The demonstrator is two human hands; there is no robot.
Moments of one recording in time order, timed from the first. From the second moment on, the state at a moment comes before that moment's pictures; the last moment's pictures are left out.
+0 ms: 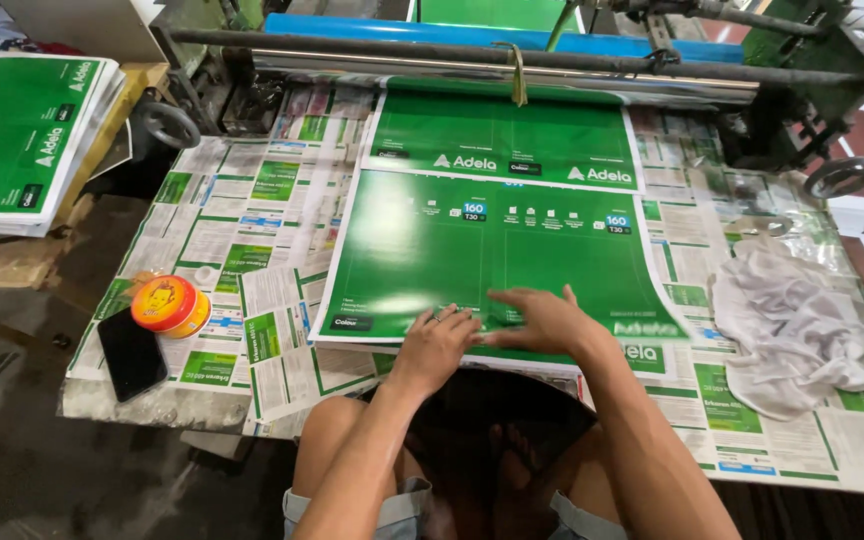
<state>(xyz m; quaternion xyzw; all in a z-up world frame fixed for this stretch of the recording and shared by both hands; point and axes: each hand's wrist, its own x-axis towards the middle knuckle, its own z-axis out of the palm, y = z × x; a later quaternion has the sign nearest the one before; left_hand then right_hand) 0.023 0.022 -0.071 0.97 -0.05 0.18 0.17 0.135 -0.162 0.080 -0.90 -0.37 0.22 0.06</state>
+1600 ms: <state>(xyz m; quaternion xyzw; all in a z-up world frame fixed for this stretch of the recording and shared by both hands) 0.013 0.010 -0.022 0.99 -0.06 0.10 0.11 0.159 -0.140 0.015 -0.95 -0.24 0.19 0.02</state>
